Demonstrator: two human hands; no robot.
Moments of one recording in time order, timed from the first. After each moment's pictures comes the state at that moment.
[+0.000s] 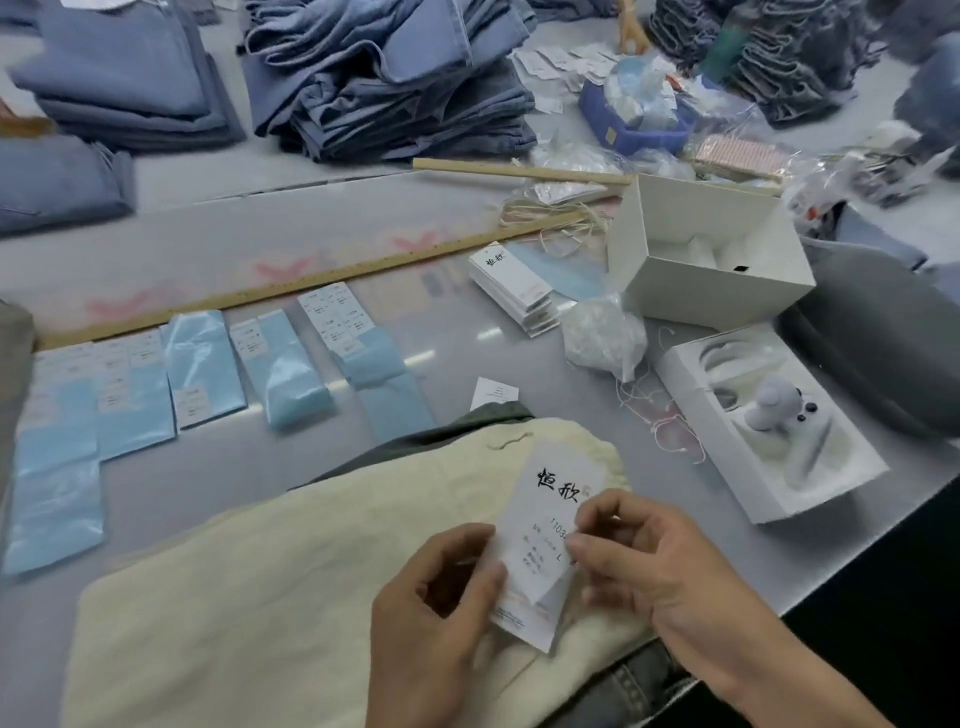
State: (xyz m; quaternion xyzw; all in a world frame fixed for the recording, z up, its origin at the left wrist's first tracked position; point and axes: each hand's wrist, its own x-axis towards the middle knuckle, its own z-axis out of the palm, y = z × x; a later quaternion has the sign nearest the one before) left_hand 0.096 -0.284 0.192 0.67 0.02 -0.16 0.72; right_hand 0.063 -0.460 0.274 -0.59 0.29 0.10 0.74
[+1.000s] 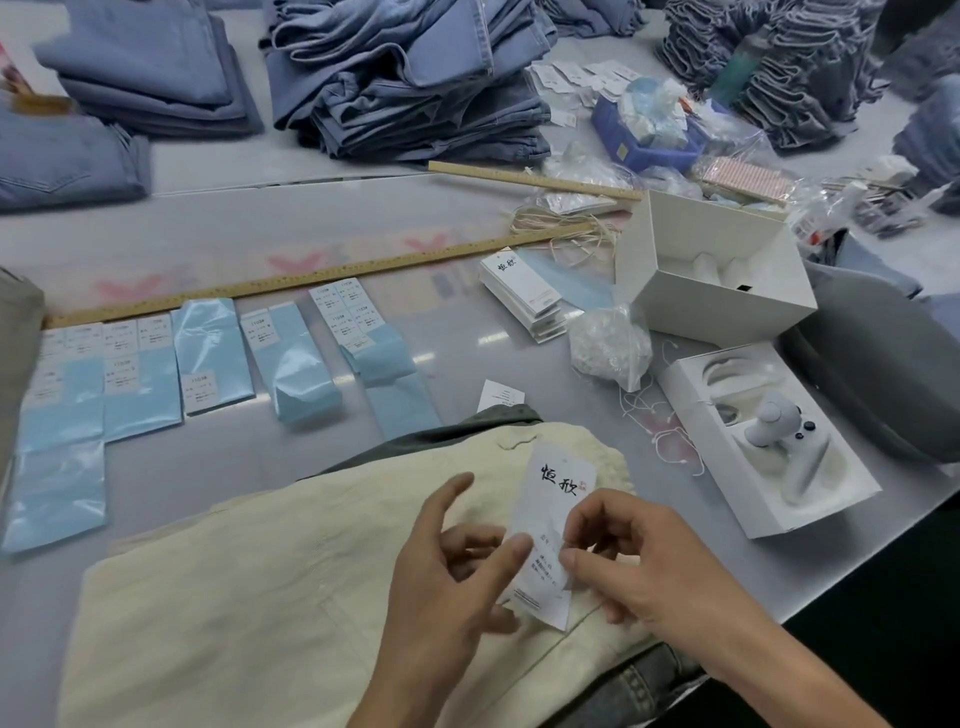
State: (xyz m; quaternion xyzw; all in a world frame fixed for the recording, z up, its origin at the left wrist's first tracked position) left_hand 0.111 -0.284 0.199 0.59 0.07 -0.28 0.75; right_hand 0.068 -0.461 0.262 -0.80 0.21 0.13 0.55
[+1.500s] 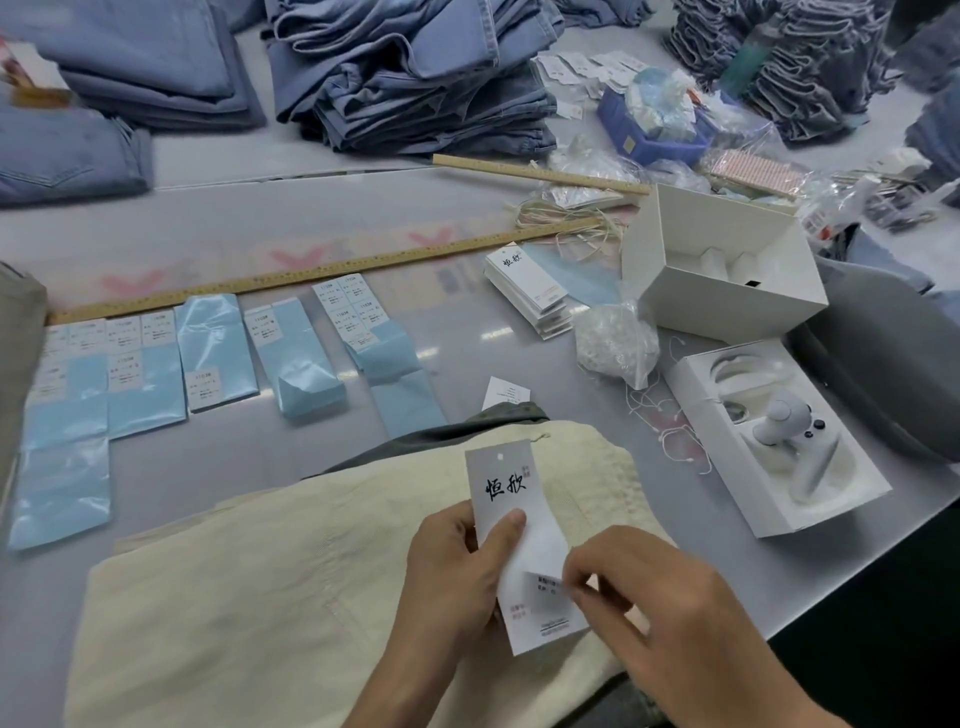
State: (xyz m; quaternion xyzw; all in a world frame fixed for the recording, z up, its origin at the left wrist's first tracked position) left_hand 0.128 -0.293 0.201 0.67 0.07 -0.31 0.67; right_hand 0.049 -0.448 0.265 -0.97 -0.08 -0.08 0.23
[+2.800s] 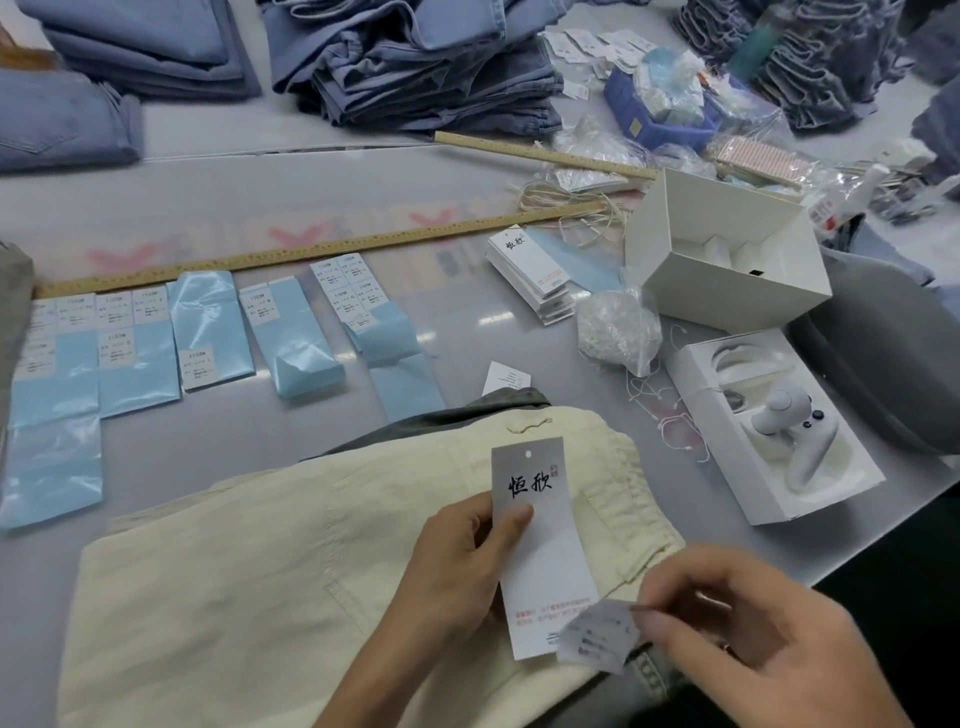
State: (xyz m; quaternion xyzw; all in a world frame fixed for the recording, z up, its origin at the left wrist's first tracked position) left_hand 0.129 -0.285 0.176 0.68 -0.06 -0.34 0.65; right_hand 0.041 -0.481 0.272 -0.81 0.14 0.00 0.57
